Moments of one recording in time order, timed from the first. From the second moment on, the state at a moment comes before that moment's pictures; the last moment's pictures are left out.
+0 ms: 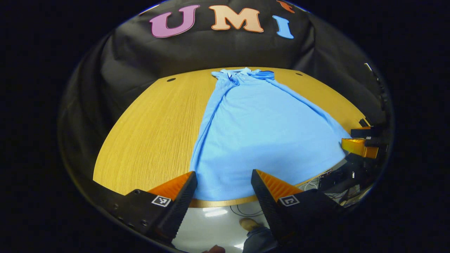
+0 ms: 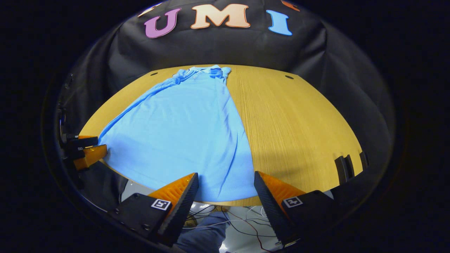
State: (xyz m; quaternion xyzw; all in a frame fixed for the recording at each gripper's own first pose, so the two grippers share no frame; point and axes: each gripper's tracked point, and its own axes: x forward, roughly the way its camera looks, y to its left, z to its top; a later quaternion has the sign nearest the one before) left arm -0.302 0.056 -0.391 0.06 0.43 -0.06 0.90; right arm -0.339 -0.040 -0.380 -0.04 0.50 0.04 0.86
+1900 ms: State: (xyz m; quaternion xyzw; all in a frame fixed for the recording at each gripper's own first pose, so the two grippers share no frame) left arm -0.055 0.024 -0.275 -0.04 0.32 -0.06 0.94; right arm -0.066 0.023 -0.277 0.05 0.35 0.11 0.93
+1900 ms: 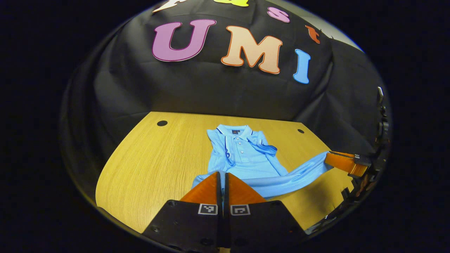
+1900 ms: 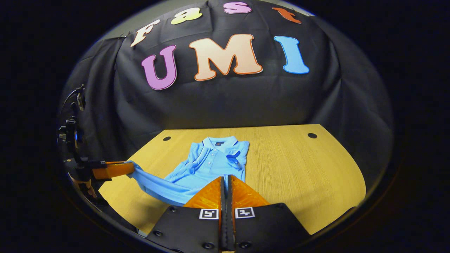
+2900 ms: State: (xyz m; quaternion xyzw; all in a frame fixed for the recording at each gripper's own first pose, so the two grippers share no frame) left arm 0.179 0.047 -0.380 0.03 0.33 0.00 0.94; right arm 0.155 0.009 -0.442 0.04 0.38 0.09 0.92
